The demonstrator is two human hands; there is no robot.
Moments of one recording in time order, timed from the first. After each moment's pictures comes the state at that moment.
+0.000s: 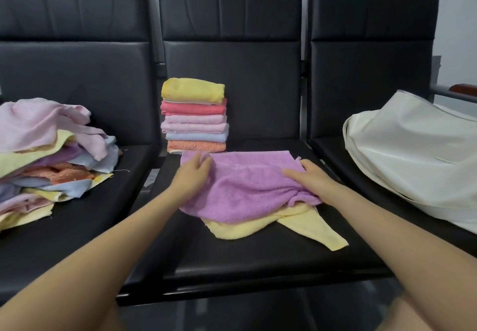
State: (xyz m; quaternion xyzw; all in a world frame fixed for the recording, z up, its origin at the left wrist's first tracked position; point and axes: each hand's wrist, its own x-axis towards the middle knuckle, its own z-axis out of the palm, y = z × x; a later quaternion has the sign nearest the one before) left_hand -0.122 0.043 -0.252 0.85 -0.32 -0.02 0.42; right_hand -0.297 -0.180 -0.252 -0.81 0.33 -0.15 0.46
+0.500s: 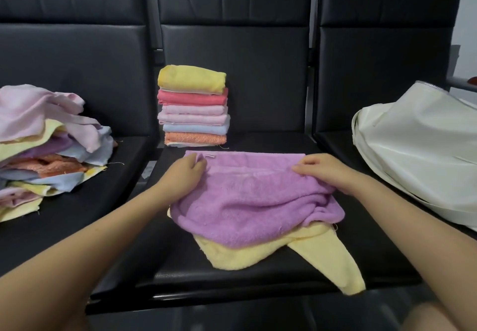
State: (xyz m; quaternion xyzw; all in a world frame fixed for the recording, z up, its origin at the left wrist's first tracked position) left_hand -0.111 0.050 -0.254 0.86 -0.35 -0.03 0.37; right_hand -0.301 -0.209 -0.240 -0.86 0.24 -0.09 0.44
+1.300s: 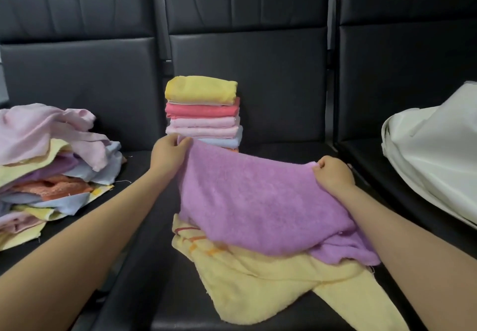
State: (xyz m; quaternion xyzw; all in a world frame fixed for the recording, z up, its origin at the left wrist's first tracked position) left_hand -0.009 0.028 -0.233 0.83 -0.22 0.11 0.50; right_hand -0.217 -0.253 -0.282 -0.86 0.41 -0.22 0.22
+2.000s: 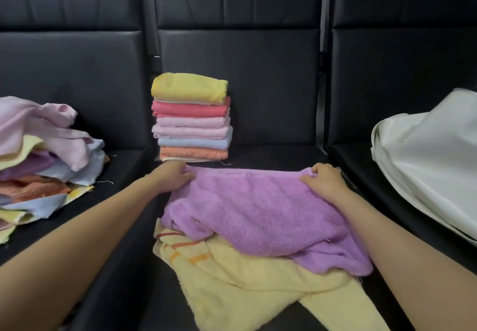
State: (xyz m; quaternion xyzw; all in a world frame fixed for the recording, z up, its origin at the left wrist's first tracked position) left_hand 0.004 0.011 -0.268 0.93 -0.33 -0.03 0.16; right_hand -0.228 -0.261 -0.284 -0.88 0.39 -0.16 0.23
